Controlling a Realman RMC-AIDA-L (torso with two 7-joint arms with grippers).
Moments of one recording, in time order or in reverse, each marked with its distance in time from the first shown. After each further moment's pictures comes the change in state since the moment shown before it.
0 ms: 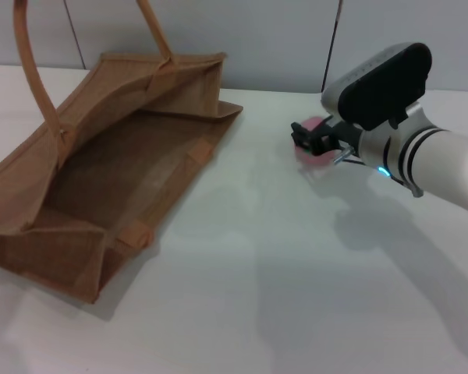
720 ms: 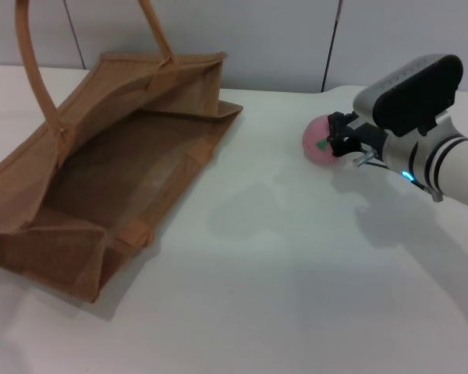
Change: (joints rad) left arm -0.005 -0.001 0.000 0.000 -0.002 0.000 -0.002; right arm -0.003 0.000 0.044 0.166 -0.008 -0.189 0.007
